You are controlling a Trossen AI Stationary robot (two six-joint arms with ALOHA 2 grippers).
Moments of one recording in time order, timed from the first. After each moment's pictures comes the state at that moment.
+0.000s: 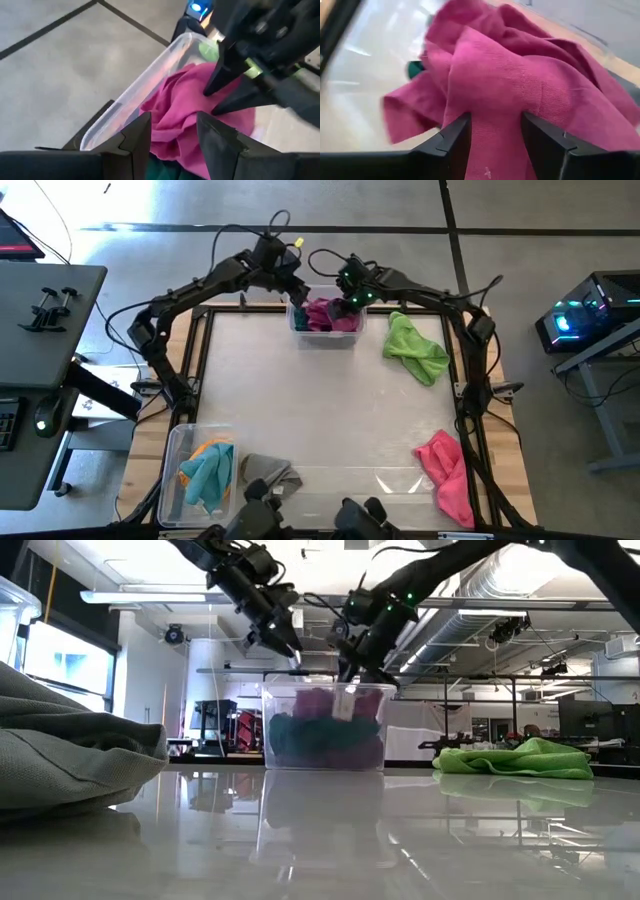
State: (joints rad) left arm 0.73 1.72 1.59 -0.58 0.17 -0.01; right arm -0.62 1.99 1.74 -0.74 -0.19 0.39
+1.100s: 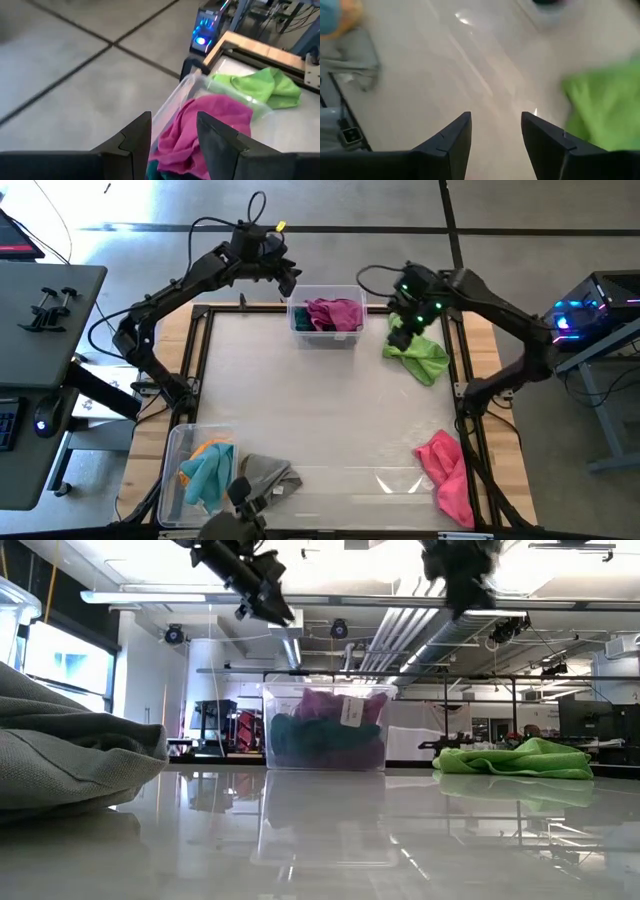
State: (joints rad) left arm 0.76 1.60 1.59 -0.52 0.15 0.09; right arm -0.55 1.44 1.60 -1.39 -0.29 0.17
